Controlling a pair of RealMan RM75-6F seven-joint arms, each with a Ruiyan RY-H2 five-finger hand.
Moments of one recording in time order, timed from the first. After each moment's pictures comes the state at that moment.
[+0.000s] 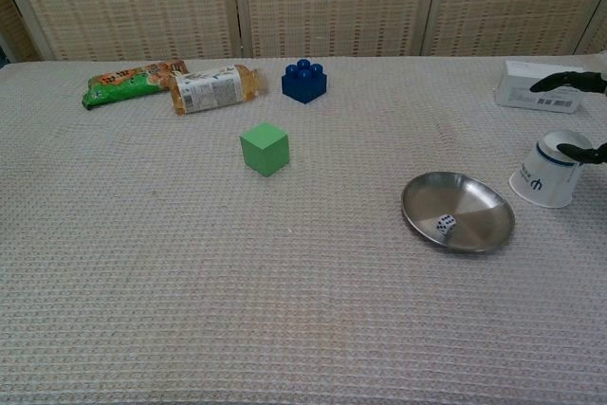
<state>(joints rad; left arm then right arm) -0.12 -1.04 0.02 -1.74 1.54 1.41 0.12 0.49 -1.48 0.13 -1.08 -1.40 1.05 0.29</state>
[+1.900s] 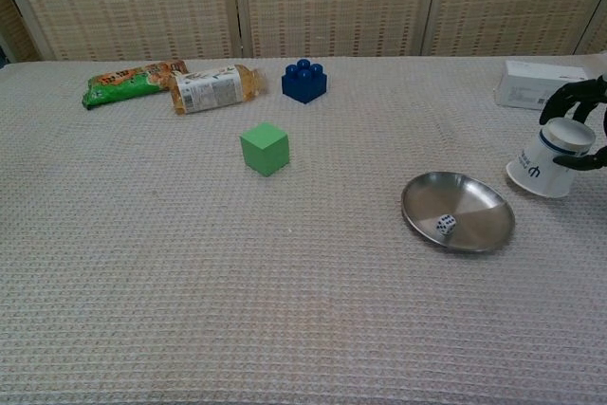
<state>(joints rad) -0.12 -1.04 0.02 -1.74 1.54 1.41 0.12 0.48 -1.57 0.13 -0.96 -1.41 1.12 0.30</state>
